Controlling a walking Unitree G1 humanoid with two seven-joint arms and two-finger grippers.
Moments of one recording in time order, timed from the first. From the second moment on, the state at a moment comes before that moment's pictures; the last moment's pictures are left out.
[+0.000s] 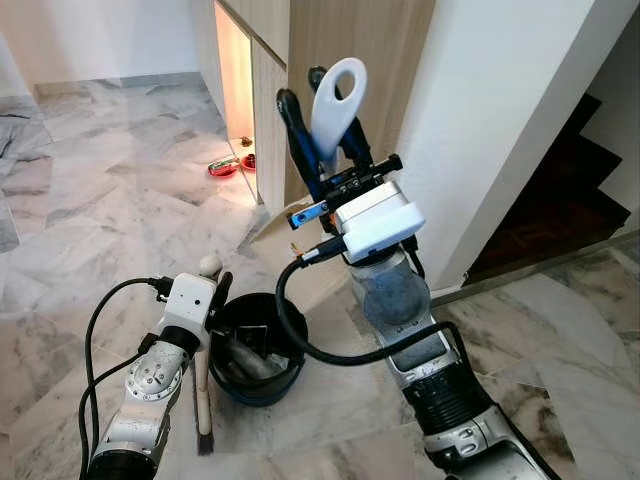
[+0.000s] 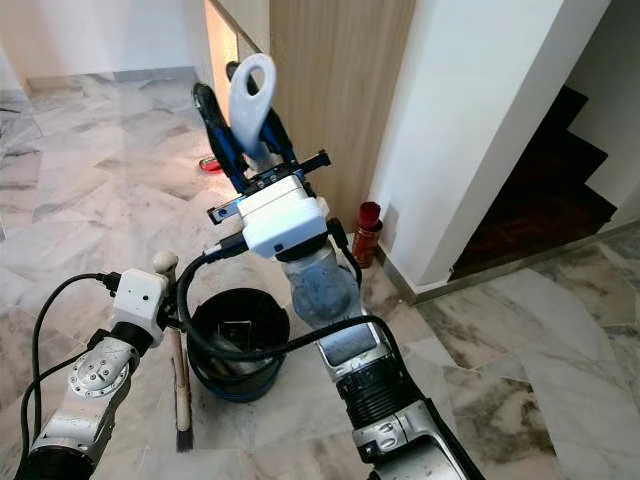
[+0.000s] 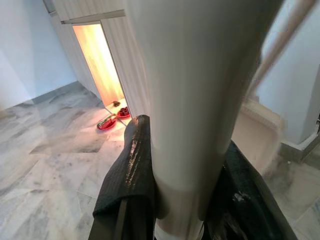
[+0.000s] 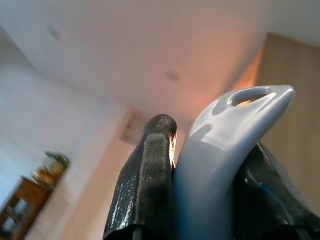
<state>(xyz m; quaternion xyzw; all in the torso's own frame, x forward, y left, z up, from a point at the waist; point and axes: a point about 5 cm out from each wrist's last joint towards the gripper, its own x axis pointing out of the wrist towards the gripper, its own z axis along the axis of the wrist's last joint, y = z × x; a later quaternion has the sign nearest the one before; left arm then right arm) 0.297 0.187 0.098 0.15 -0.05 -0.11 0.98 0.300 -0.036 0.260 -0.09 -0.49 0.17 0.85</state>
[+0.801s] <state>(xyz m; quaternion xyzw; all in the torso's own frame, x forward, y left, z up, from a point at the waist) 0.291 0.190 0.091 0.12 -0.04 -0.09 0.99 0.346 -0.184 0.149 0.01 -0.16 -0.17 0.97</state>
